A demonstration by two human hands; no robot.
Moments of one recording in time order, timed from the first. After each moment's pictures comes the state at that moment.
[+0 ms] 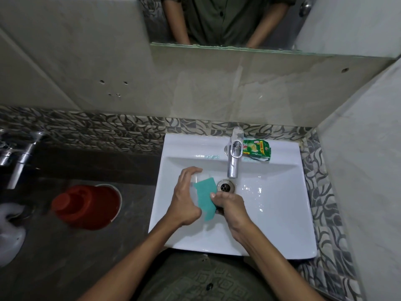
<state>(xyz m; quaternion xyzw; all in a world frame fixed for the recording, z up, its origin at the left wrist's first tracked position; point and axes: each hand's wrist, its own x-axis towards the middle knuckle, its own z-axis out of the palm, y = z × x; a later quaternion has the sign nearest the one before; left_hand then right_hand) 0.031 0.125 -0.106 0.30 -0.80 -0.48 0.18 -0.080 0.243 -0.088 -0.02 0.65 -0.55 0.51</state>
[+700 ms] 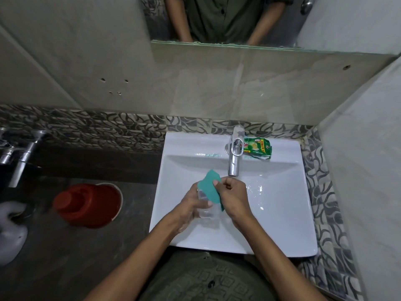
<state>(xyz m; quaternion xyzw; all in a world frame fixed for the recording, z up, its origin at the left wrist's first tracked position) 0.029 0.138 -0.104 0.38 -0.42 -0.83 -0.02 -0.090 0.226 -0.083 -0.13 0.76 -0.52 0.36</state>
